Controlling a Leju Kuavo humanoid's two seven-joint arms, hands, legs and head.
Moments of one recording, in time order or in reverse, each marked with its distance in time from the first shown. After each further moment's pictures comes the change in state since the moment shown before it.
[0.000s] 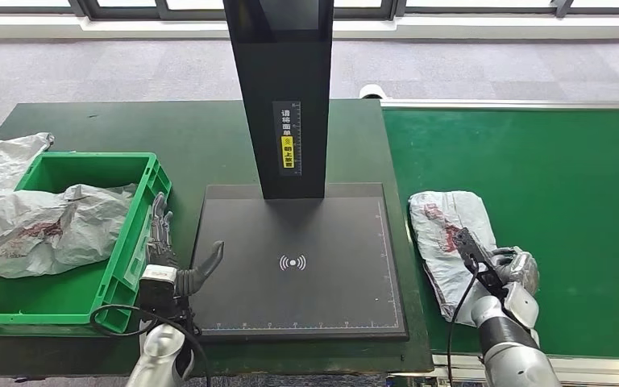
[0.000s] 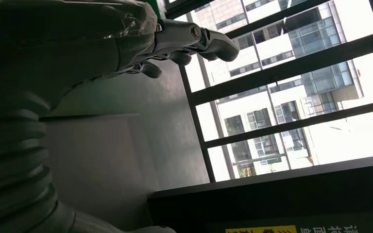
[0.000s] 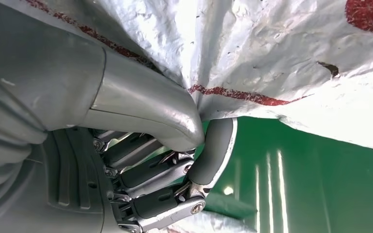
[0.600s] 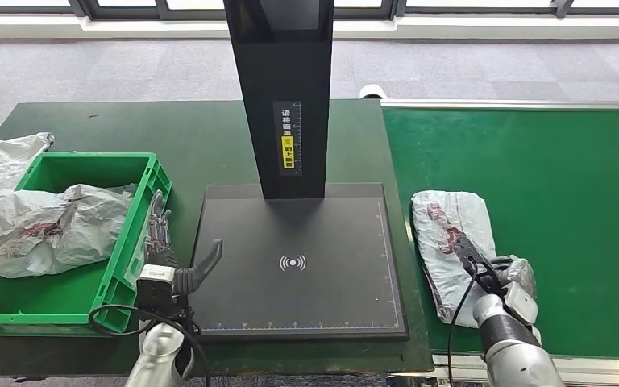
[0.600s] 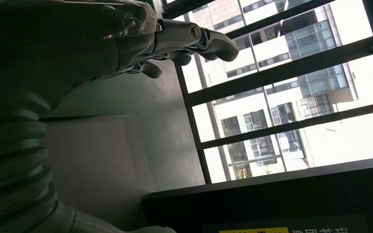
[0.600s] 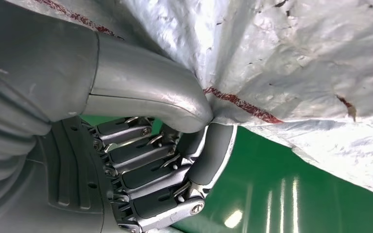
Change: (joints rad) left arm -0.004 -0.002 0.000 -0.007 0.007 -0.002 -0.007; right arm -0.013 -0.011 -0.017 0.024 0.027 0.140 0.075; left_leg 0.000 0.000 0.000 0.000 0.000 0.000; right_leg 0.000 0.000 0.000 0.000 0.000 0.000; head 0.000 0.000
